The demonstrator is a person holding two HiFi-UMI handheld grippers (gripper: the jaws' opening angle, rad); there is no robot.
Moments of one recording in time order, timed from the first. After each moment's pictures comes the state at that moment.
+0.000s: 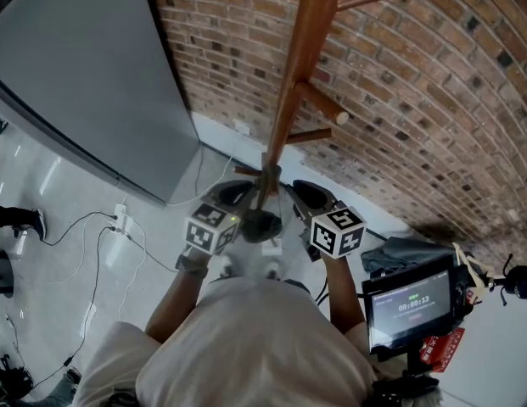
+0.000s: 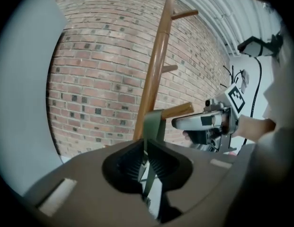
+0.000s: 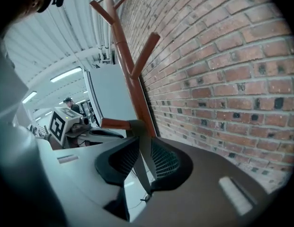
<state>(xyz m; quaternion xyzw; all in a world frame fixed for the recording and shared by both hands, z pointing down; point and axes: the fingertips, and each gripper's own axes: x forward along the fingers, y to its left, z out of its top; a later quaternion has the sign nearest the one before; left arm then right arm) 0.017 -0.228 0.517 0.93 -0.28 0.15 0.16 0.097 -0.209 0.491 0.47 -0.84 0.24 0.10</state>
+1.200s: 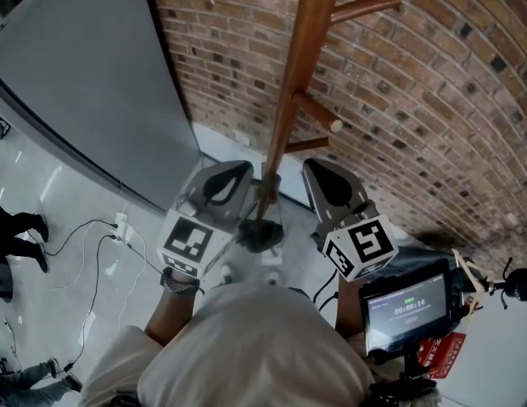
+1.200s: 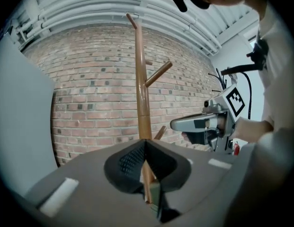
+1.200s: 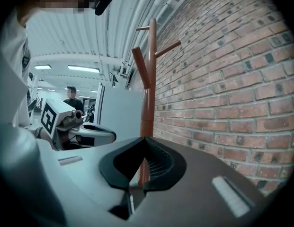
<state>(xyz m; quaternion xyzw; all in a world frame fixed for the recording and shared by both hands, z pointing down) 0.007 -0.221 0.331 0.95 -0.32 0.04 -0.03 0.091 -0.206 0.313 0.50 -0.86 0.00 0.06</state>
